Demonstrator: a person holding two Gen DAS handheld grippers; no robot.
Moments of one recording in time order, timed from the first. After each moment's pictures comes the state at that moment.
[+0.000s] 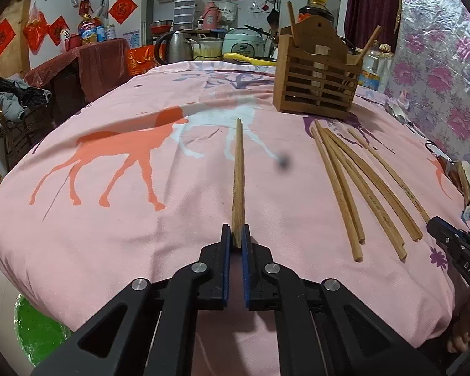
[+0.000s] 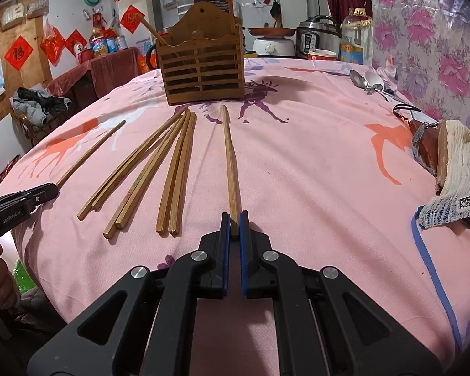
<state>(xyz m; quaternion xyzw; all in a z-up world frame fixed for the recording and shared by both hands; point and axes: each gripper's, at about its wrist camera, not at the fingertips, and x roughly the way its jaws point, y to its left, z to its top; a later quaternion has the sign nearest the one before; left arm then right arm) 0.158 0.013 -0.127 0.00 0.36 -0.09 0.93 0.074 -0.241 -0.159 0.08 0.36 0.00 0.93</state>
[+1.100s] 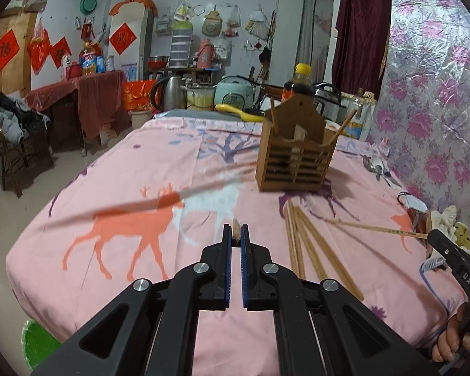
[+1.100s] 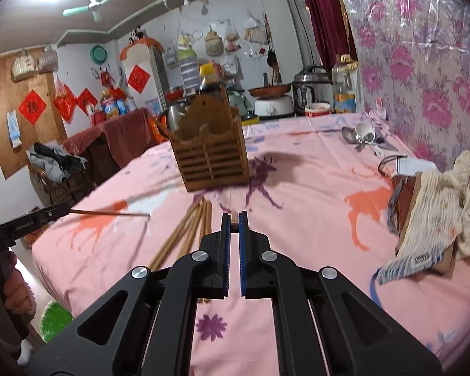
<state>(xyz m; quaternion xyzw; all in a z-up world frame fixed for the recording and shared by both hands) 0.150 0.014 -0.016 -0.02 0.28 -0.12 0.95 0.051 -0.274 -0.066 0.15 0.23 0.01 0.96</state>
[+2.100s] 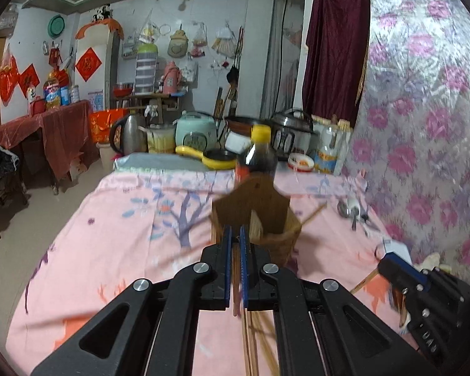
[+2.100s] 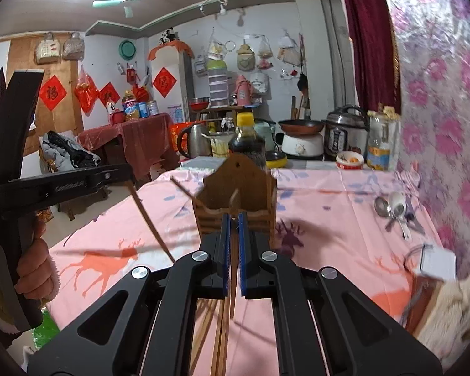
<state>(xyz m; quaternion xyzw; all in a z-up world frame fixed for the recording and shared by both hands) 0.262 -0.061 0.092 -0.01 0.24 -0.18 0.95 0.161 -0.251 0.027 0.07 0.20 0.06 0.98</state>
